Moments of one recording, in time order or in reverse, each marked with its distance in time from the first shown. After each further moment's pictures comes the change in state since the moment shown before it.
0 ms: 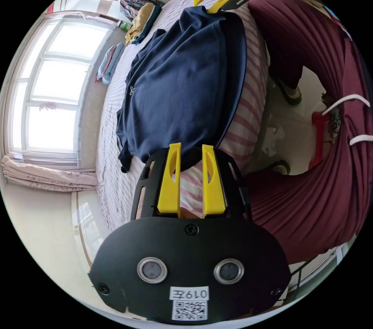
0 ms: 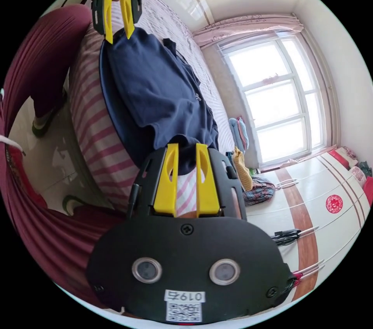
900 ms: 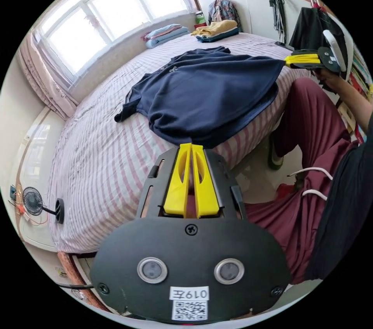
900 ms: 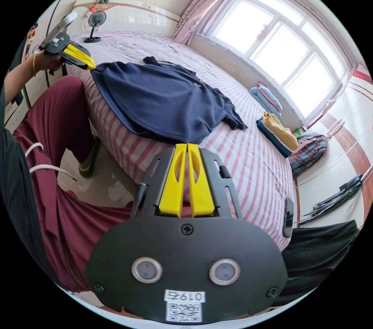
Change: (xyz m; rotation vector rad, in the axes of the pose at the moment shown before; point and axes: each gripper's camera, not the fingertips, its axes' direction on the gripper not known) left arm -0.014 0.087 -0.047 0.138 0.192 -0.588; right arm 0.116 0.074 -0.035 0.023 -0.408 0.495
